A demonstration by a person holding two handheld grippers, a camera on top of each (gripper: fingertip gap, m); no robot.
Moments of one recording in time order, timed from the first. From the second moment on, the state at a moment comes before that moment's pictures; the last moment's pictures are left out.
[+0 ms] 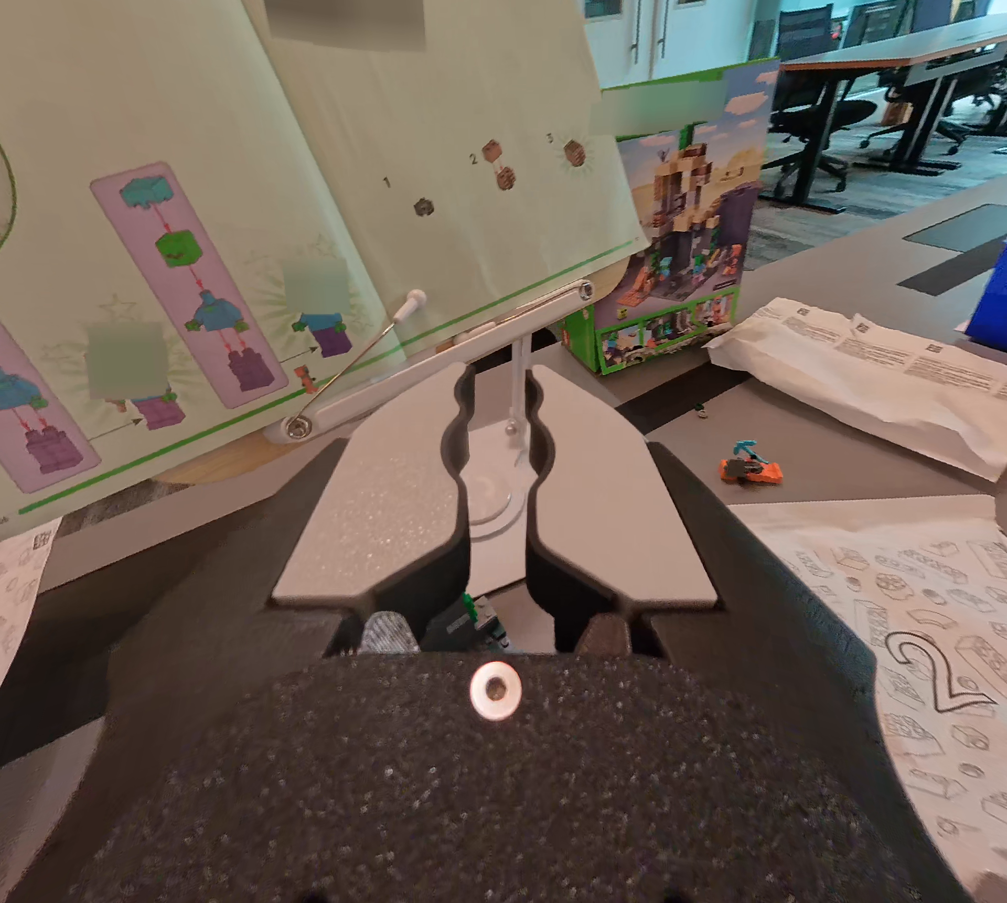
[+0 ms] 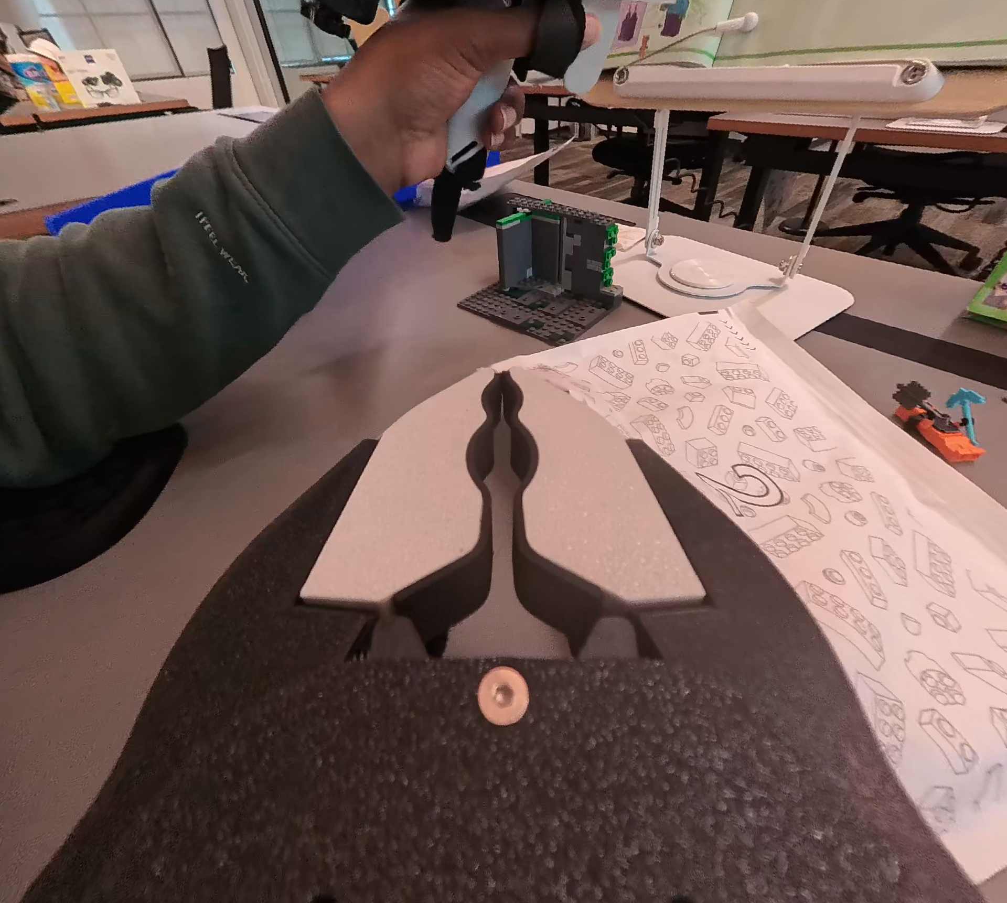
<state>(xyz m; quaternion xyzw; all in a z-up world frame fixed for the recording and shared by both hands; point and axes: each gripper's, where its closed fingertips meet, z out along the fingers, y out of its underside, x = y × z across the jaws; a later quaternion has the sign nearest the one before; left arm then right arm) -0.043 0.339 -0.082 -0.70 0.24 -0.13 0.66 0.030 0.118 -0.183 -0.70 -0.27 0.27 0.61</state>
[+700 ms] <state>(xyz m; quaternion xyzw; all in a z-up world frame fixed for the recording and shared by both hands) -0.007 0.188 -0.189 -0.66 0.51 -0.23 0.50 0.037 0.124 -0.187 -0.71 -0.23 0.30 0.60</state>
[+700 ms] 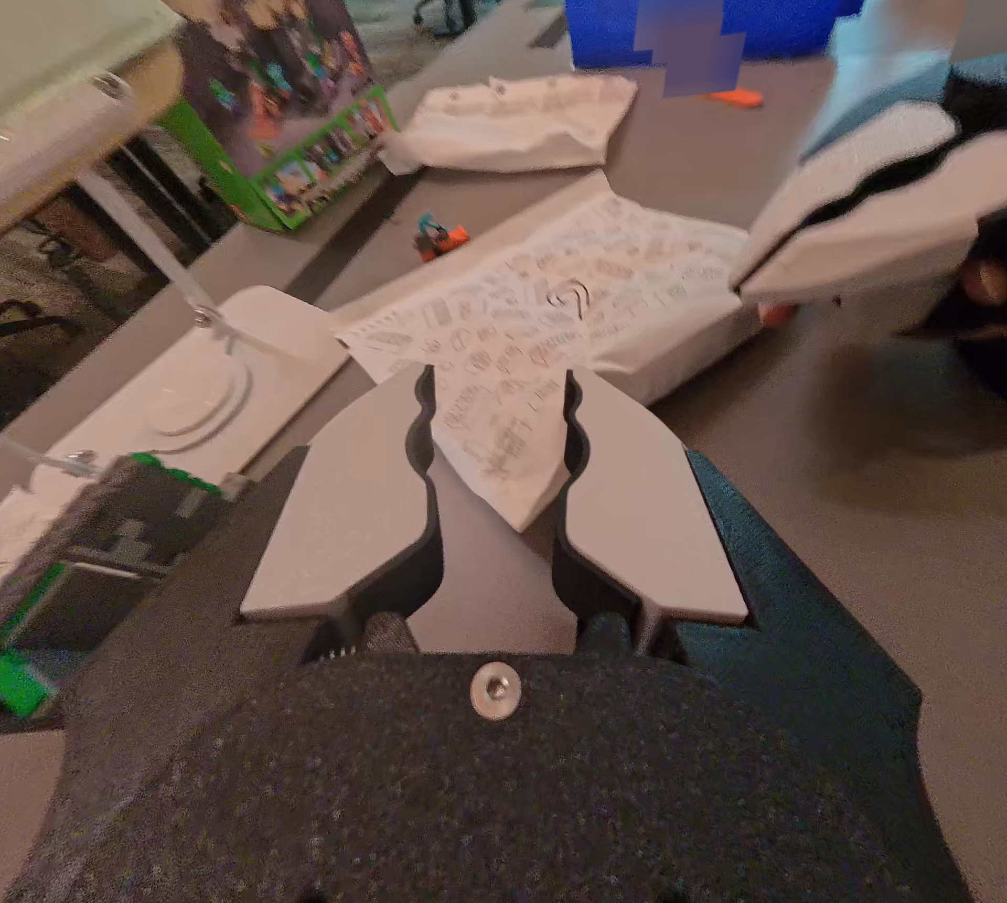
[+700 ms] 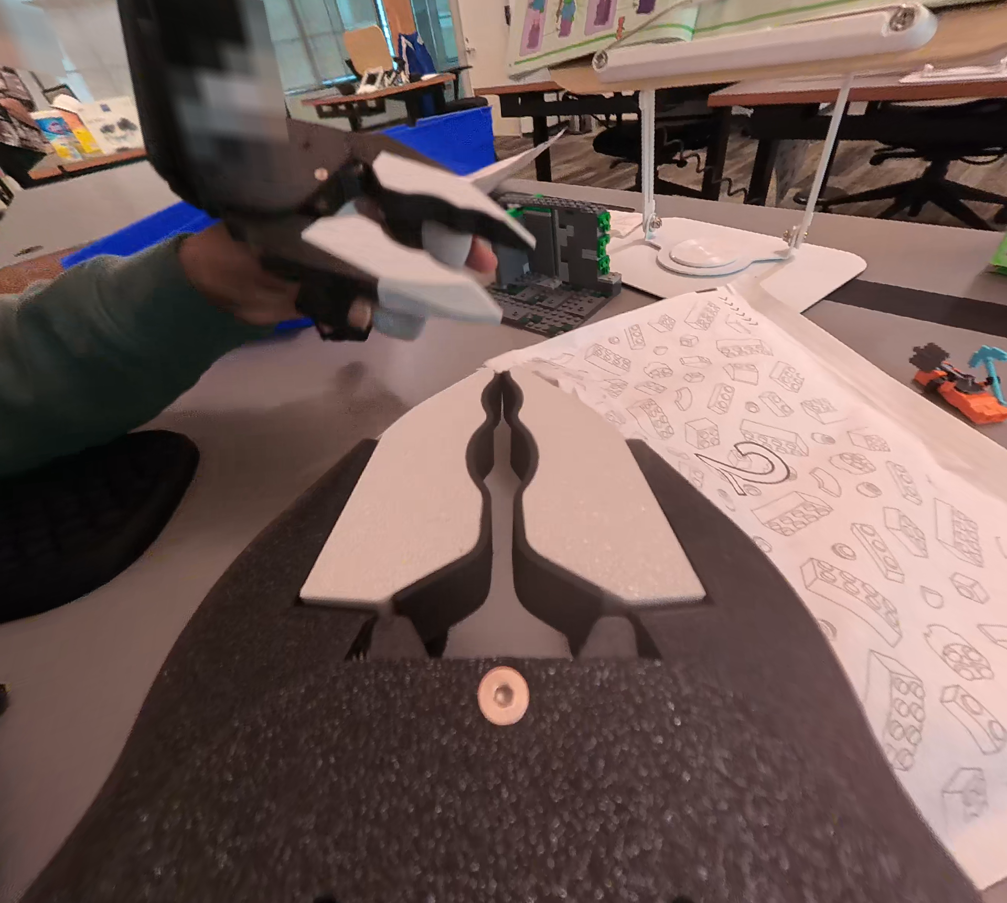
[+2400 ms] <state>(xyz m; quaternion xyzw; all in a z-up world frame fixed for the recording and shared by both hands) -0.039 0.183 -0.220 -0.75 0.36 -0.41 0.39 0.032 0.263 -0.272 -0.74 -0.59 0.29 0.18</state>
